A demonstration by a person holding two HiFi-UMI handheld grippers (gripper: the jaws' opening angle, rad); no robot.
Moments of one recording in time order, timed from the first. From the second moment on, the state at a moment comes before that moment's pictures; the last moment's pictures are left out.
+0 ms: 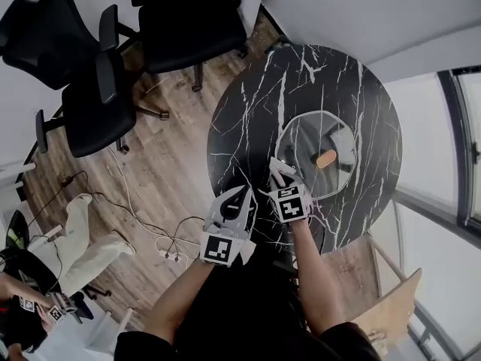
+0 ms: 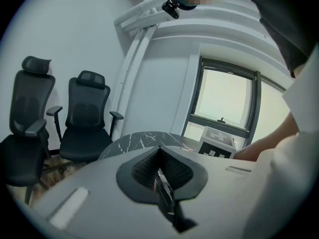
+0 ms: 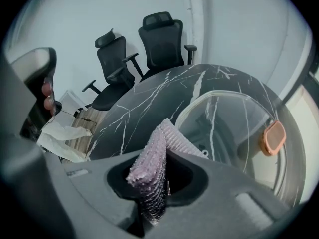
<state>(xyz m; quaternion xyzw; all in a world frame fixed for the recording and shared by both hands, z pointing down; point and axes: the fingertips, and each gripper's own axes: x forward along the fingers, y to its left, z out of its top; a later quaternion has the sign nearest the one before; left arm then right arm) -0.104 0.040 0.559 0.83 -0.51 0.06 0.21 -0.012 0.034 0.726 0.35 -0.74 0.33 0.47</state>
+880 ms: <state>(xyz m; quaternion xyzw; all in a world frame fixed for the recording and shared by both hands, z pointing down) -0.100 0.044 0.547 0.81 -0.55 0.06 0.20 -0.045 0.022 0.711 0.27 -0.80 0.46 0.29</state>
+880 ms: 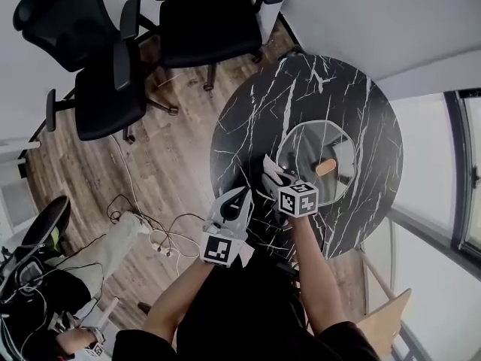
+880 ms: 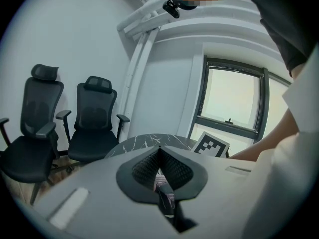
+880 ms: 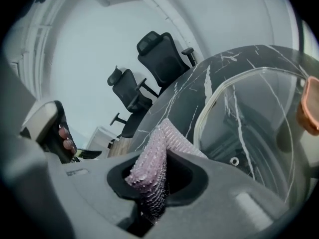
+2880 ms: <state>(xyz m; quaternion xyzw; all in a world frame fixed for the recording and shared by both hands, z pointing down) 0.021 -0.009 0.540 0.78 -0.59 0.06 0.20 0.215 -0.099 0.684 0.45 -0.79 0.28 0.31</state>
